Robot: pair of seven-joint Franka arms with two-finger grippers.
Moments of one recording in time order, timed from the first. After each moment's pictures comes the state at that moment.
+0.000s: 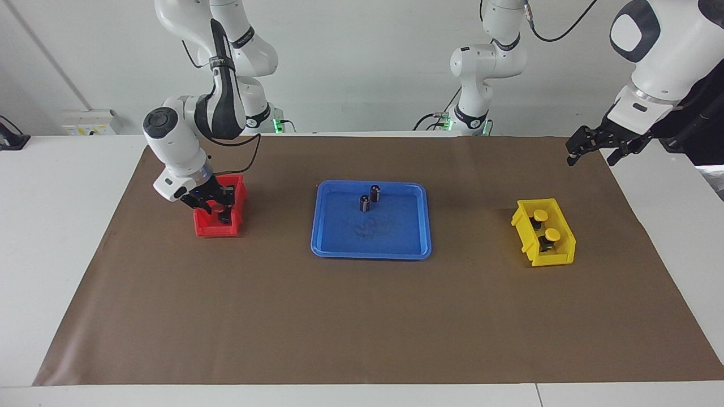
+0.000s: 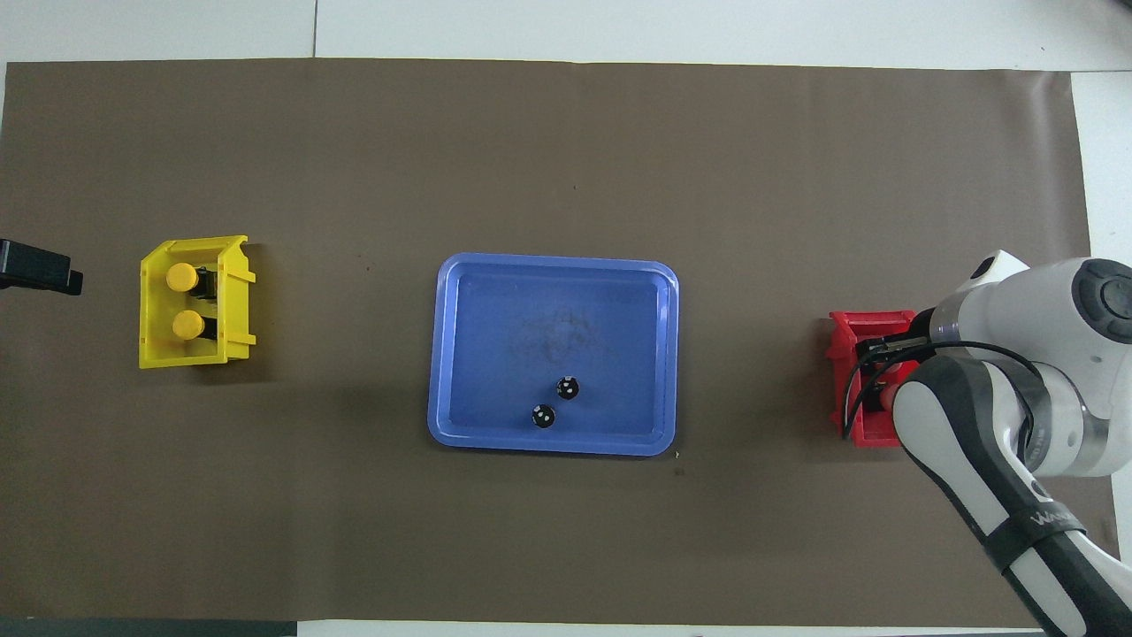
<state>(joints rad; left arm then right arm) -0.03 -0.04 0.06 -1.70 0.01 1.63 0.14 -0.03 -0.03 0.00 -2.34 0.02 2.26 -0.14</state>
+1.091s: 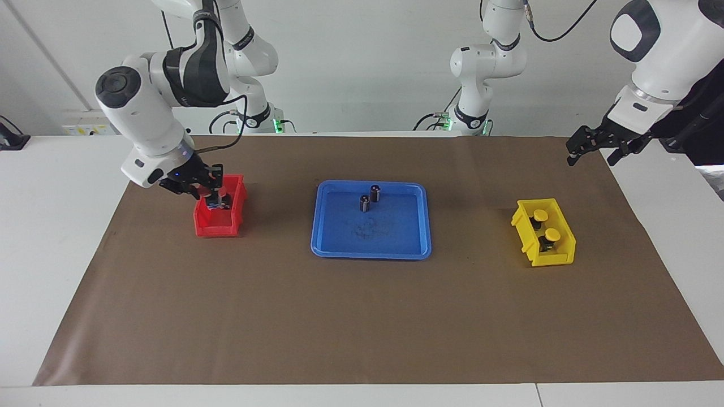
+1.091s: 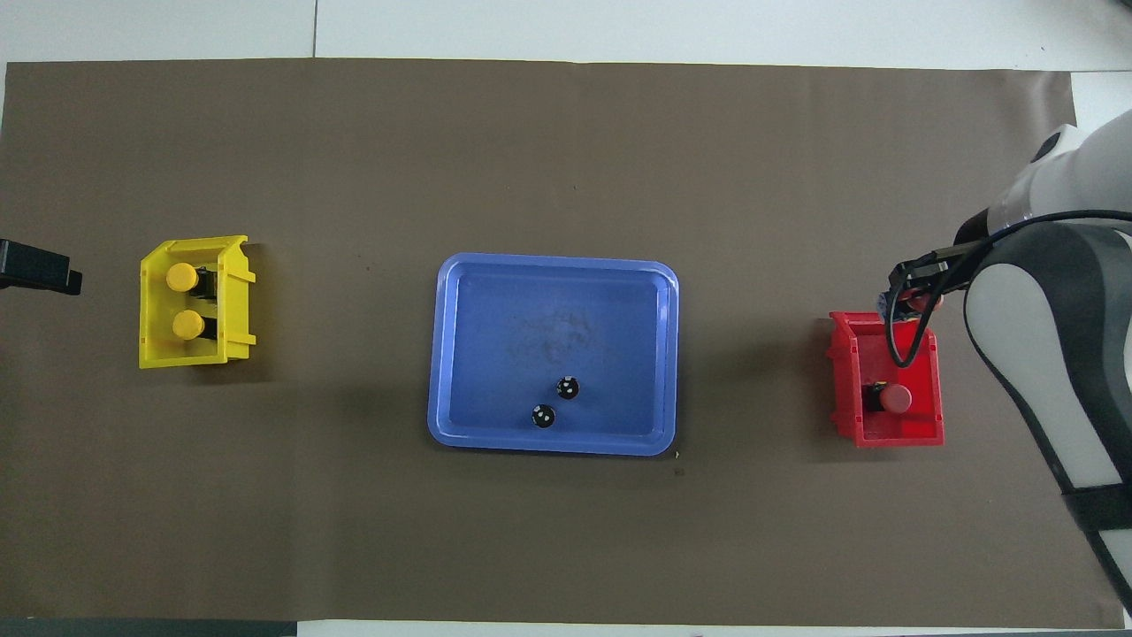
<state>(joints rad) -0.03 -0.05 0.06 -1.70 0.01 1.63 0.14 0.08 0.09 0.00 -1.76 0.03 1.75 -0.07</state>
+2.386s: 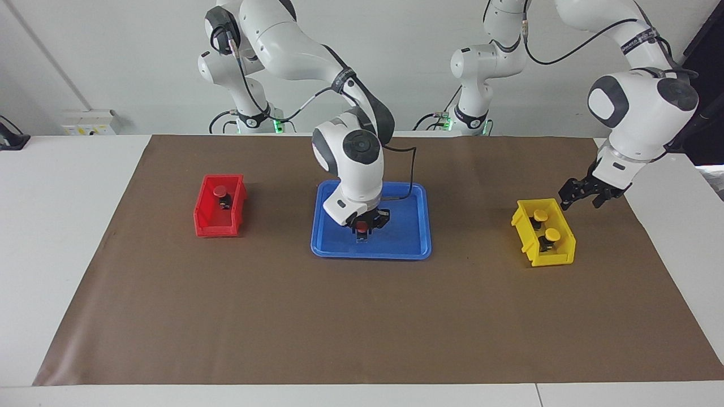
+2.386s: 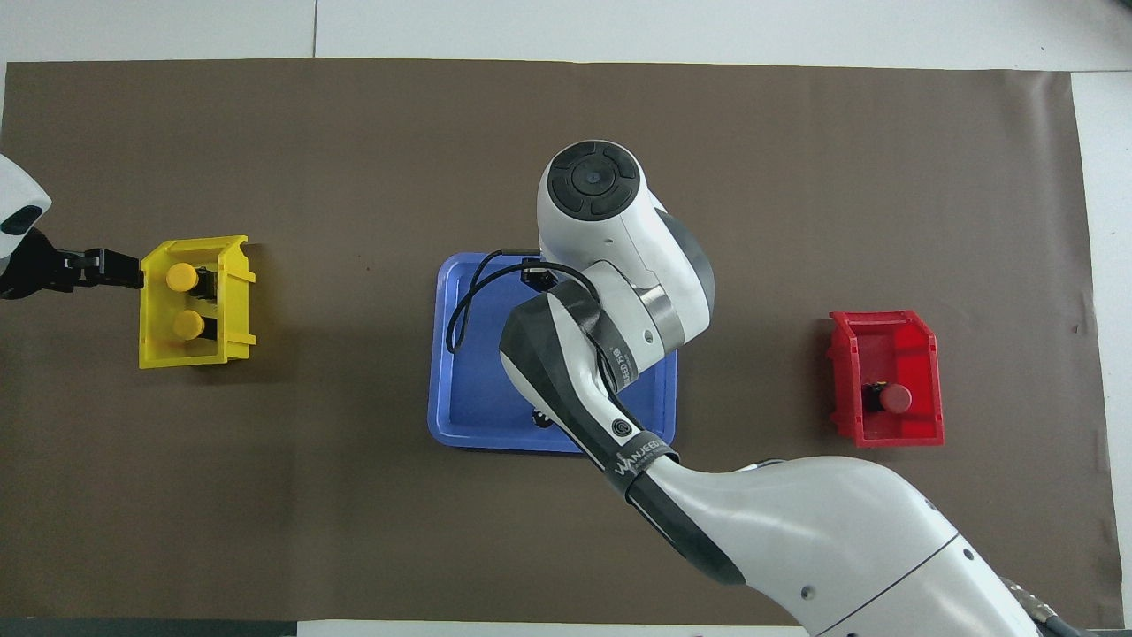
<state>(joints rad) 0.03 0.07 0.05 -1.96 0.01 2.06 0.12 0.56 0.54 0.00 -1.48 0.05 1.95 0.63</state>
